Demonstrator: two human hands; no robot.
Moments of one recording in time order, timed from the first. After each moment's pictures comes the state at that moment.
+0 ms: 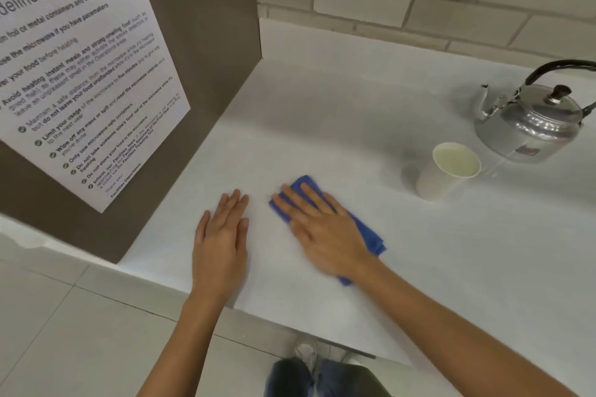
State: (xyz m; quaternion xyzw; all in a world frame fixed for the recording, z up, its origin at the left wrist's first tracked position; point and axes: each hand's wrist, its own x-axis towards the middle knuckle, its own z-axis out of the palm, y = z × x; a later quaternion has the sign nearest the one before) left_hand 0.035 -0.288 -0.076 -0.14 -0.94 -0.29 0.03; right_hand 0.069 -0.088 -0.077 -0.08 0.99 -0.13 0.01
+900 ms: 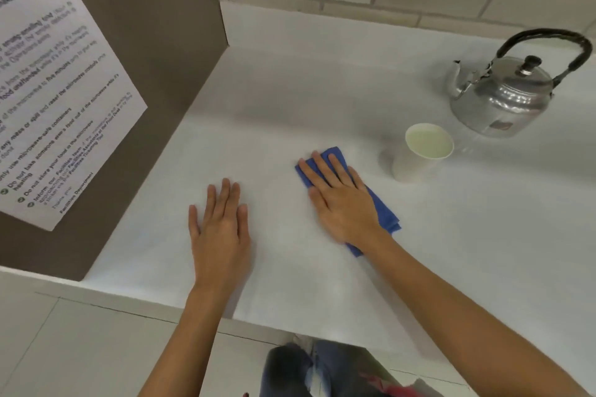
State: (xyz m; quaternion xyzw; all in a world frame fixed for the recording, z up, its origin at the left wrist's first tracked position) left_hand 0.035 -0.244 -0.070 -0.13 -0.96 -0.25 0.00; right_hand 0.066 -0.029 -0.068 0.08 0.99 -0.13 0.02
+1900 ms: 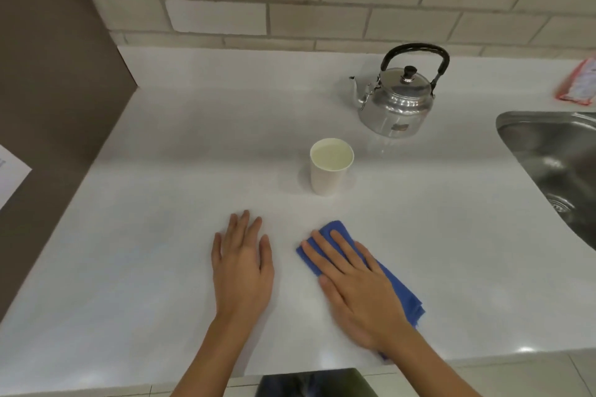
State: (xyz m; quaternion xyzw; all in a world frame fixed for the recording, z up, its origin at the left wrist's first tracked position) left_hand 0.084 -0.129 -0.062 -0.24 -0.92 -0.32 -0.03; right_hand 0.229 0.014 -0.070 0.12 0.98 -0.12 0.00
